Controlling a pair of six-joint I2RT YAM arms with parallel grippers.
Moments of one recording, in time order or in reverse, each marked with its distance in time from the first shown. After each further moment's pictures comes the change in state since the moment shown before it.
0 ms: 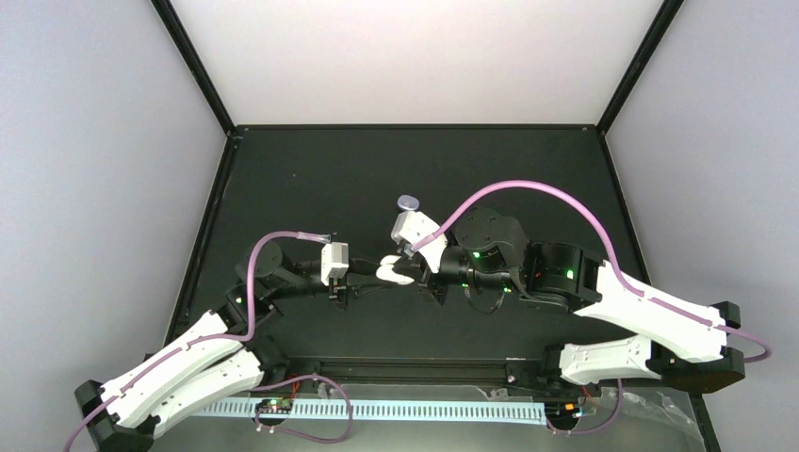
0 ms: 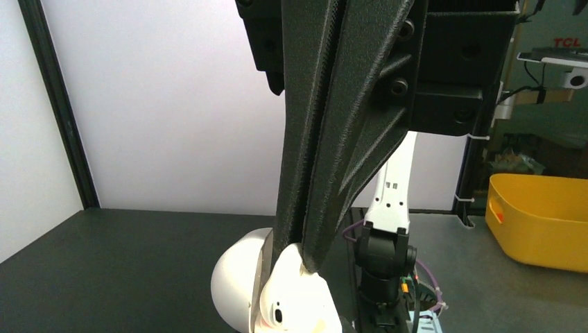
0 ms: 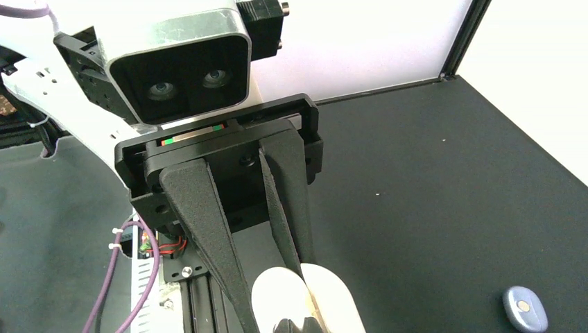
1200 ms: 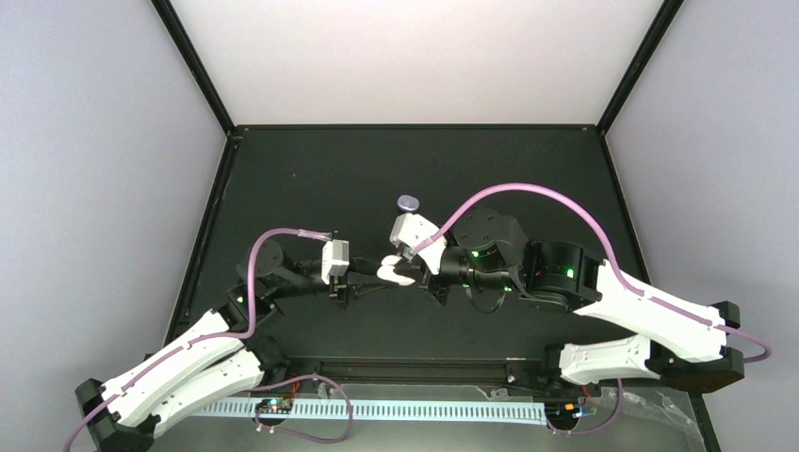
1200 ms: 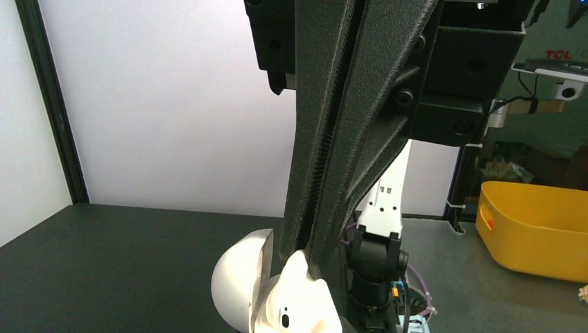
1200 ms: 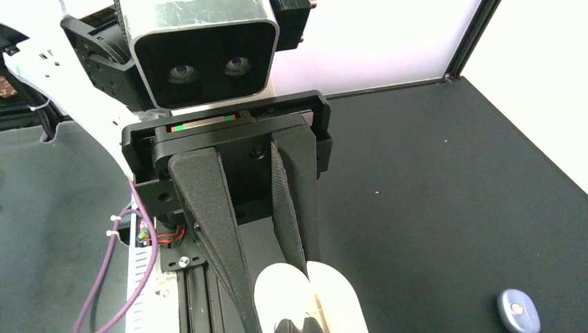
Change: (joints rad) left arm 0.000 0.009 0.000 0.019 0.006 -0.045; right arm 0.000 0.003 0.008 -0.019 -0.020 -0.043
